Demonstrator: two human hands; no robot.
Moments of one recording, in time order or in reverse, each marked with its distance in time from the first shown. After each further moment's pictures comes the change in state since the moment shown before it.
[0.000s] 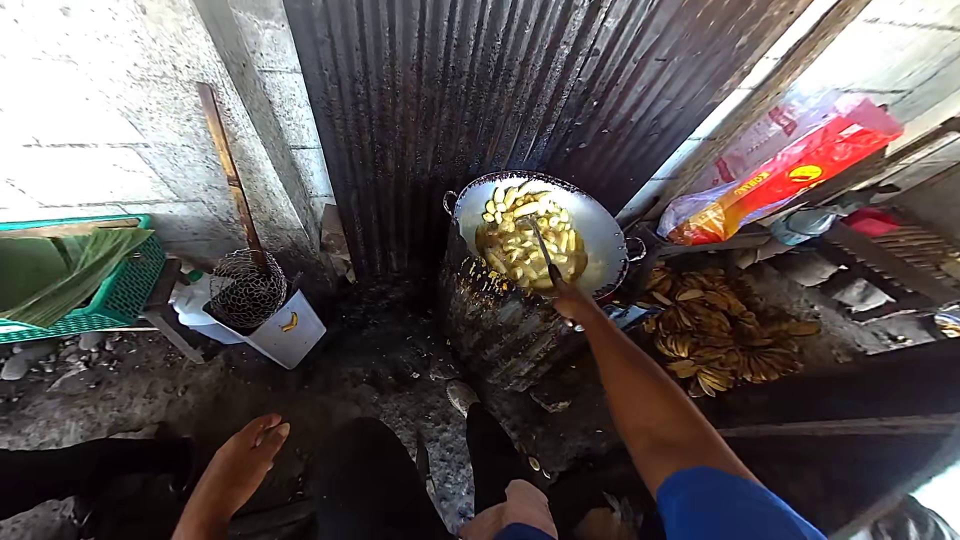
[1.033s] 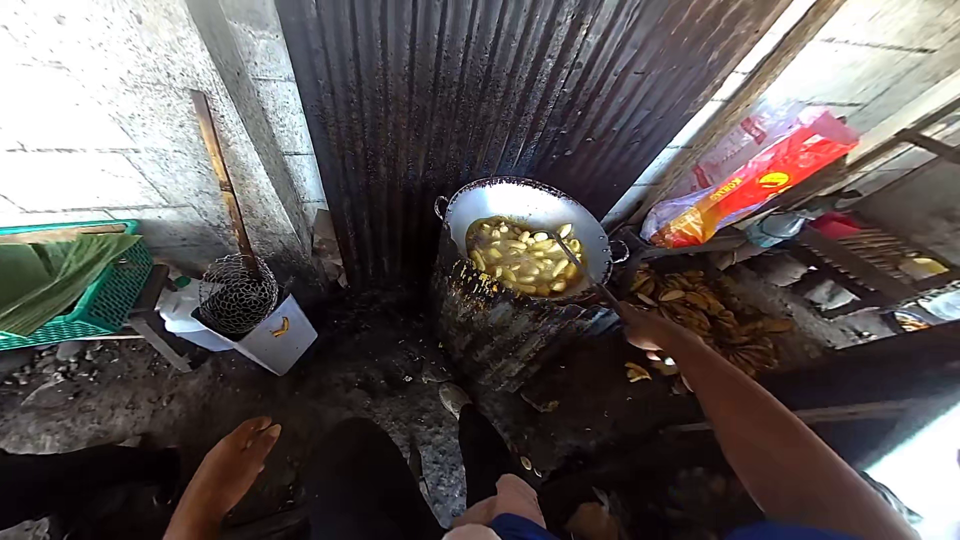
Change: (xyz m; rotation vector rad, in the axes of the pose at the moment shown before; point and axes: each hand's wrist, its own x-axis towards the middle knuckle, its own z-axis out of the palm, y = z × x) left_hand 0.000 -0.002 -0.002 0.011 0.003 0.005; right_hand -0.062 0.116 -0.066 -0.314 -0.097 0.133
